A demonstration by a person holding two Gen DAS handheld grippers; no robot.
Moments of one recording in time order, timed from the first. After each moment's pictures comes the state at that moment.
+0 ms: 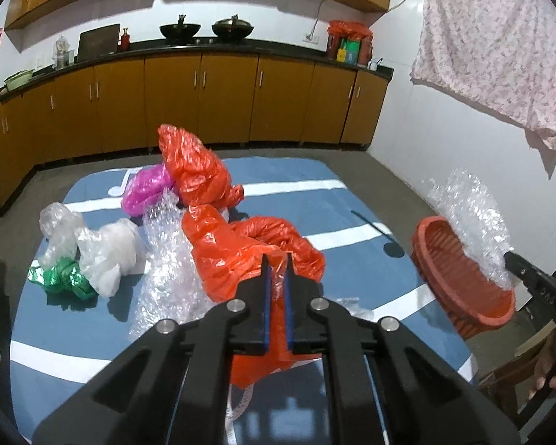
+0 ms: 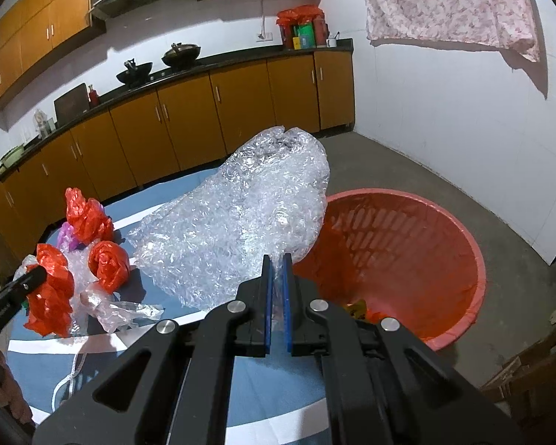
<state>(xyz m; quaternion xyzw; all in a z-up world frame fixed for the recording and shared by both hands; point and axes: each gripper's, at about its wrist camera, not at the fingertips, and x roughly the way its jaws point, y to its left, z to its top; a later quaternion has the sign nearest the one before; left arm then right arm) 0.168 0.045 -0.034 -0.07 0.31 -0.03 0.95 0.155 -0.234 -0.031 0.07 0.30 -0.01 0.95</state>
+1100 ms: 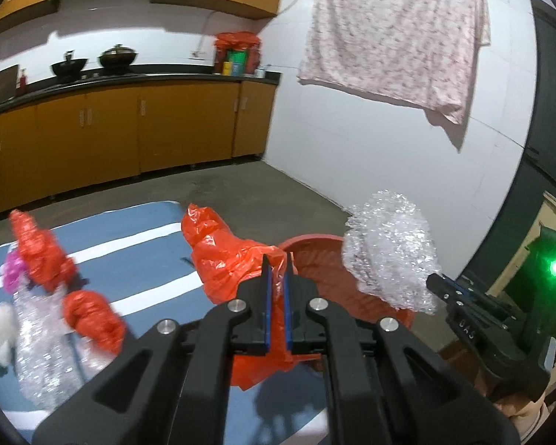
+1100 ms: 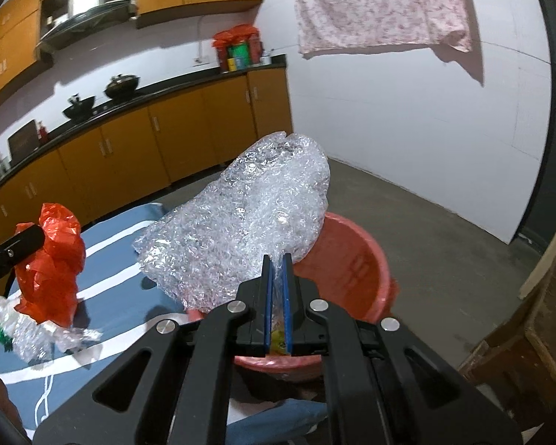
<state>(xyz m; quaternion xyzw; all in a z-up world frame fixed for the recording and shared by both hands) 0.190 -0.113 0.021 -0.03 0.27 -0.23 0.93 0.128 -0.316 -0.017 0.10 0.27 -0.13 0.95</state>
